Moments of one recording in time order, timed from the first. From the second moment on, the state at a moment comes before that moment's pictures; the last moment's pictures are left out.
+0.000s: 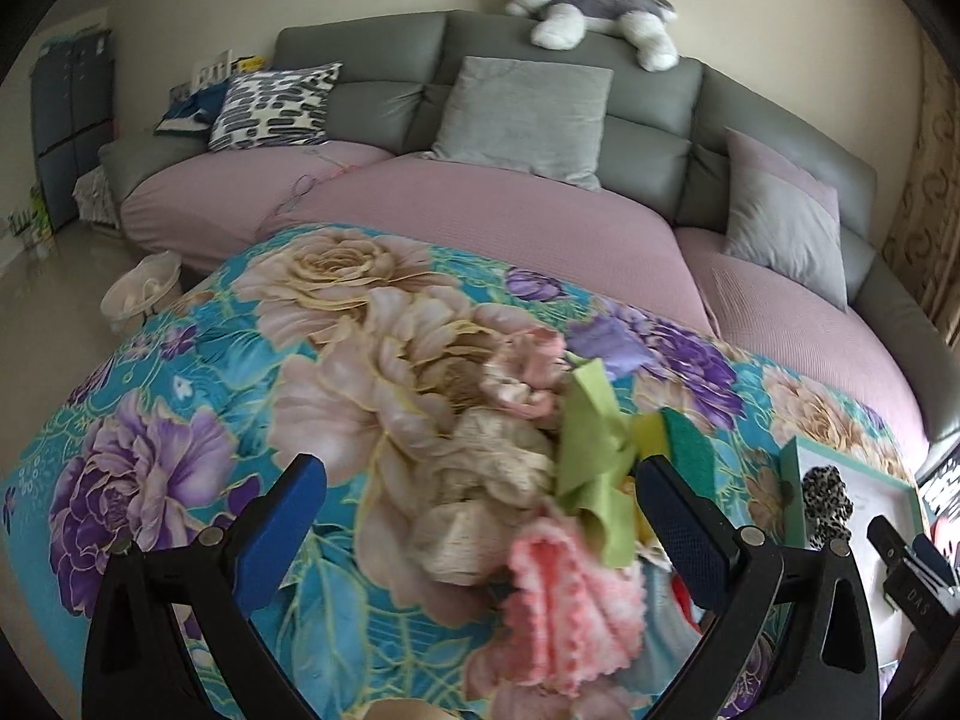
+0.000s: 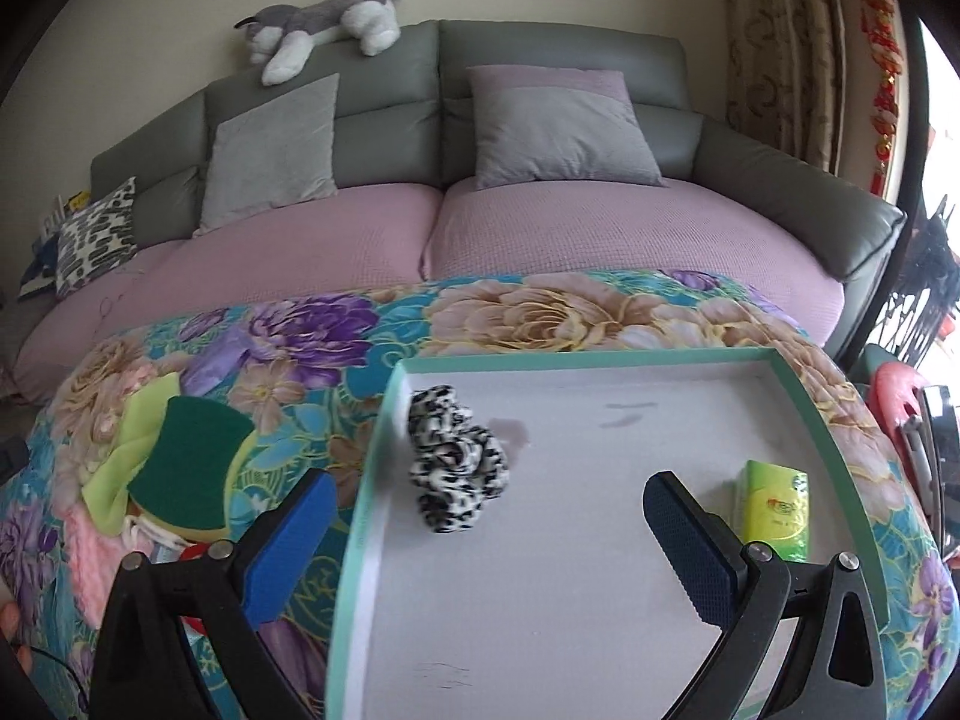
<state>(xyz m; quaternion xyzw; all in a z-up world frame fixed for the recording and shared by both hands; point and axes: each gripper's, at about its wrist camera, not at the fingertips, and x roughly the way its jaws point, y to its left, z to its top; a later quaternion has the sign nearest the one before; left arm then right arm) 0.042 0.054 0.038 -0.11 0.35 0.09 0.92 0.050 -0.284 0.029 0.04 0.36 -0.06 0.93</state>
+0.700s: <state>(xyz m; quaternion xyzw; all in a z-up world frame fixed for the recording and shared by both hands) 0.033 0.114 0.020 -0.15 0.36 0.15 0.91 0.057 -0.173 0.019 0.01 0.38 0.05 0.92</state>
